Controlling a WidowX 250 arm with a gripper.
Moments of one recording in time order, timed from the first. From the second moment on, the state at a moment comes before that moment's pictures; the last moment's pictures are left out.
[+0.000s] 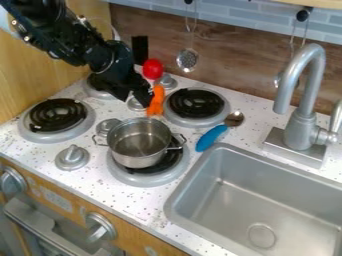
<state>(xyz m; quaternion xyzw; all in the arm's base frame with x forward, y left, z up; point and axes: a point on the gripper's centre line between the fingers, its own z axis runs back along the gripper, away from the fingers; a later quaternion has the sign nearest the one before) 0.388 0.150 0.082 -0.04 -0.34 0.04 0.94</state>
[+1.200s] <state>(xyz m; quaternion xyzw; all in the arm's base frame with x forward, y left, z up) 0.489 0.133 0.055 -0.09 -0.34 0.00 0.93</state>
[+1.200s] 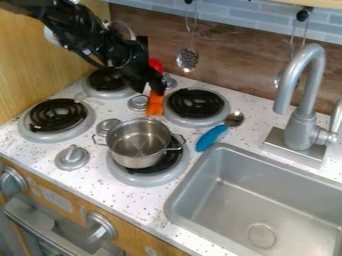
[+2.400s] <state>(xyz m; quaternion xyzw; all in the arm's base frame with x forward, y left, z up) 0.504 0.127 0.035 -0.11 -0.37 -0.02 0.92</state>
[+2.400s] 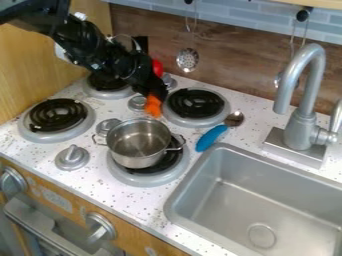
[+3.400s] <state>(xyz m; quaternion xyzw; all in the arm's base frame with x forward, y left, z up) 0.437 0.074 0.152 -0.12 -0.39 0.00 0.91</state>
